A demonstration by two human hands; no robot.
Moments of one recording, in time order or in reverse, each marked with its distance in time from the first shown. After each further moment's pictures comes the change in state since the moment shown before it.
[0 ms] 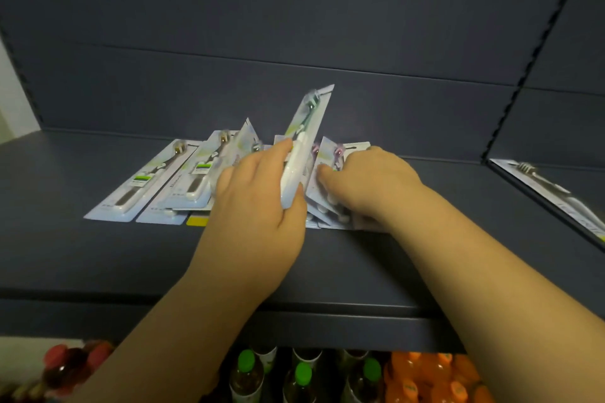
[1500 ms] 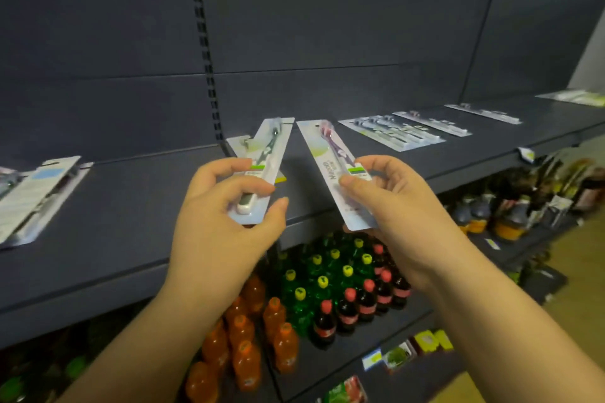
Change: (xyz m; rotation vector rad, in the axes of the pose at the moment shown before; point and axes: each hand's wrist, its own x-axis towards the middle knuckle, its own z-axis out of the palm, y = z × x) left_hand -0.070 0.316 0.194 -0.523 -0.065 0.159; right_hand -0.212 0.407 -0.045 1.390 0.431 0.211
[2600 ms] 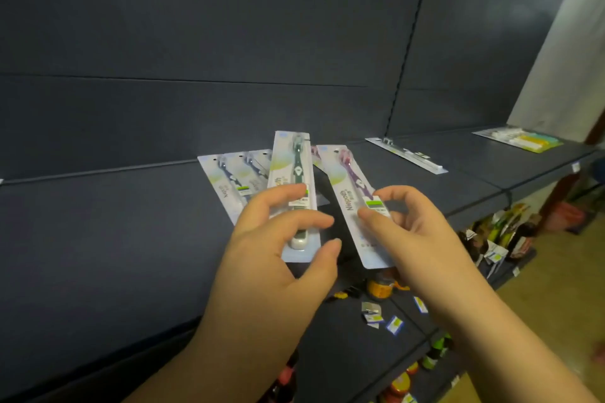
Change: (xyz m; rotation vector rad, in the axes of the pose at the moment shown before) left_hand 0.082 0.088 0.359 -0.163 -0.154 0.066; right_hand 0.201 0.035 -0.309 -0.262 0.079 -0.024
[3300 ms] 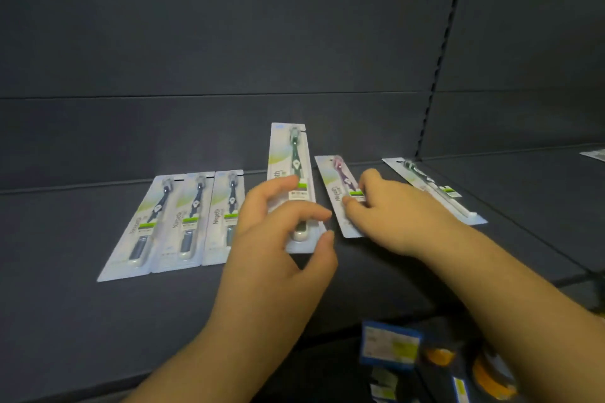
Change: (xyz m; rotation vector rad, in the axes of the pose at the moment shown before) left_hand 0.104 -0.001 0.185 0.295 0.163 -0.096; right_hand 0.237 0.051 -0.102 -1.042 -0.379 -0.274
